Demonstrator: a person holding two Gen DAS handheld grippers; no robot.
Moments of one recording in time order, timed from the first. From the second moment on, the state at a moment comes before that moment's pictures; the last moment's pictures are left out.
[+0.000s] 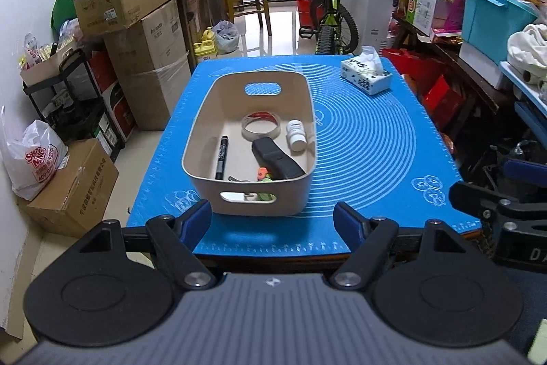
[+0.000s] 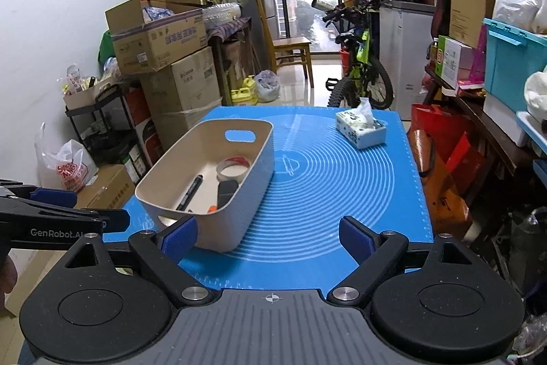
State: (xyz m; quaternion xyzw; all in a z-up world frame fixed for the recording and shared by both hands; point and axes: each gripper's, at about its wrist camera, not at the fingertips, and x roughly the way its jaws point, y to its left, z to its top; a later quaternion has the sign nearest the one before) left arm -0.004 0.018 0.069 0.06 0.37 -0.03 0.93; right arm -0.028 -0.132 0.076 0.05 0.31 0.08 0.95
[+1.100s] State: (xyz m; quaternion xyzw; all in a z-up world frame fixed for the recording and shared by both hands) left arm -0.060 0.001 0.067 0.07 0.38 -0.04 0.92; right arm -0.098 -0.157 0.072 0.05 0.32 0.07 0.94
